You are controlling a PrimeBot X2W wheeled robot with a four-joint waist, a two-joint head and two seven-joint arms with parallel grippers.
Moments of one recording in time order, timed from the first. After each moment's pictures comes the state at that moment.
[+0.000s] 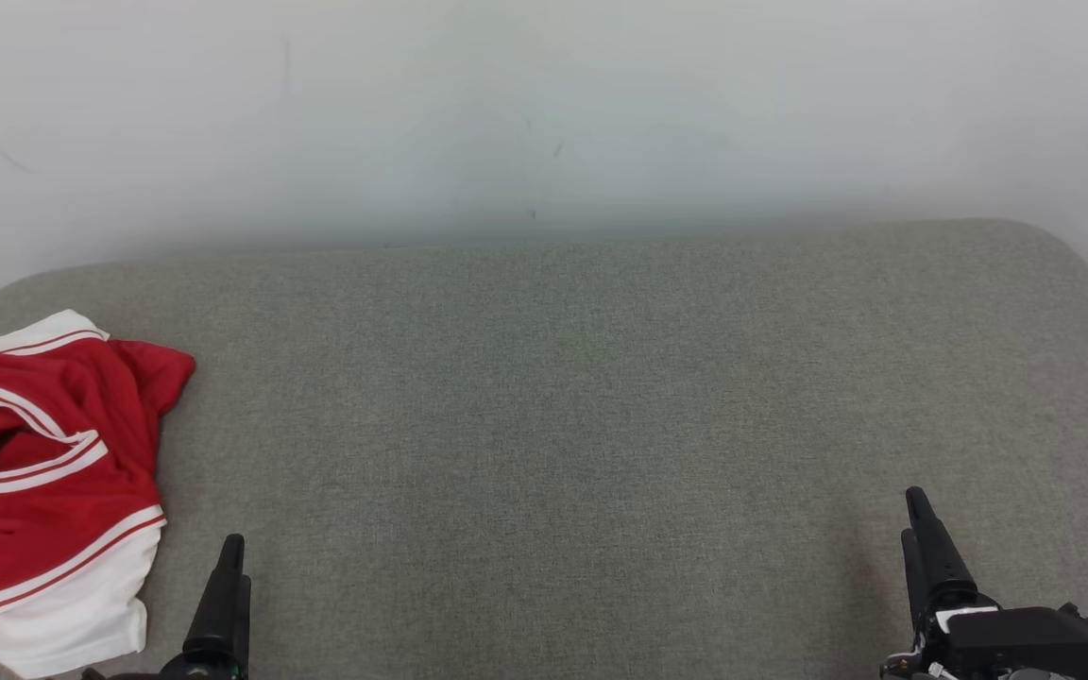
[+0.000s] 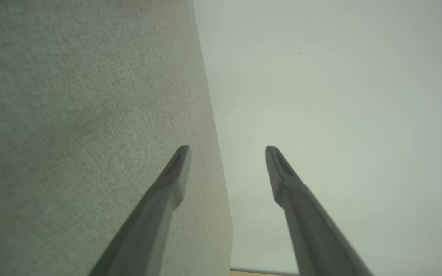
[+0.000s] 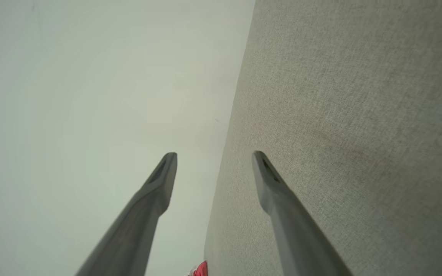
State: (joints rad) left arm -0.06 0.04 0.07 0.30 -1.49 -0.13 0.02; right arm -0.08 -0.05 -0.05 0.30 1.44 0.13 0.02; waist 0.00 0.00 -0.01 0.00
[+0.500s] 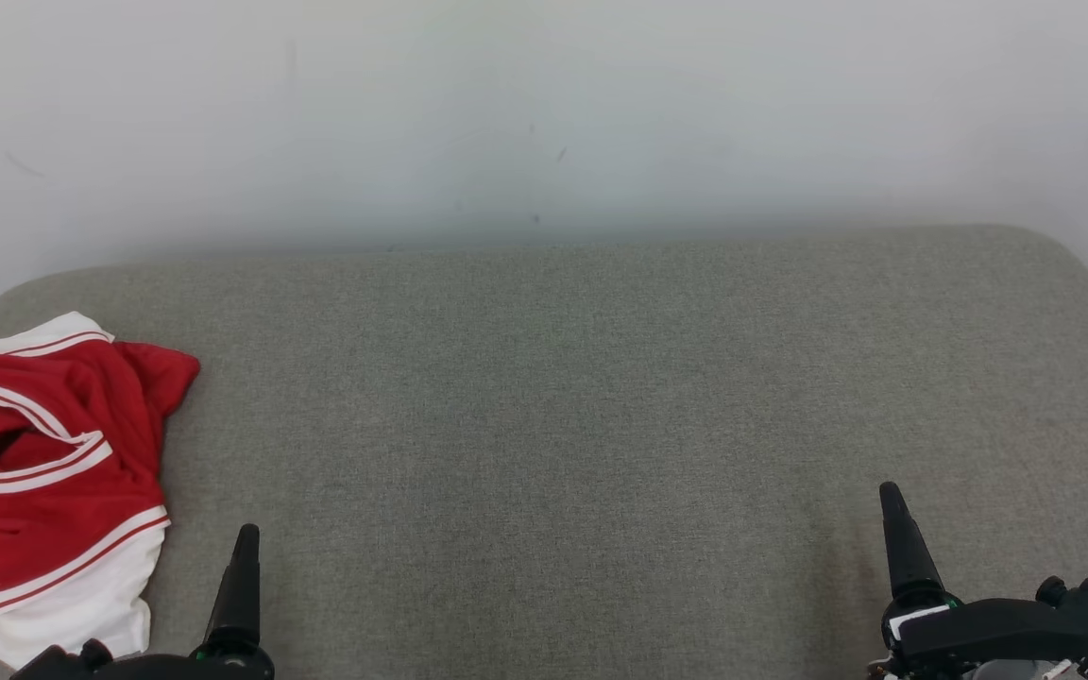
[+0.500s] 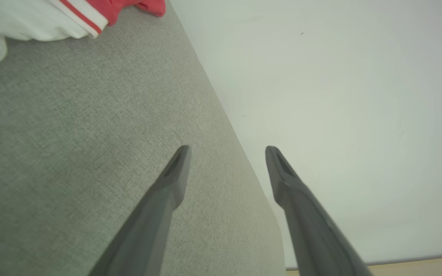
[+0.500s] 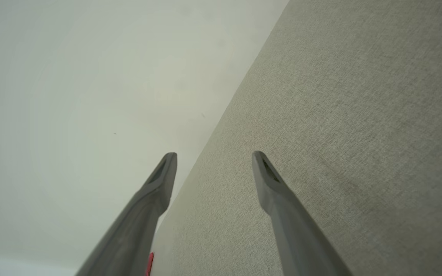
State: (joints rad) left arm -0.06 0.04 0.04 0.26 -1.20 -0.08 -0.04; right arm -0.09 -0.05 -0.02 0.31 1.13 0.13 -0.04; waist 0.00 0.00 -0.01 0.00
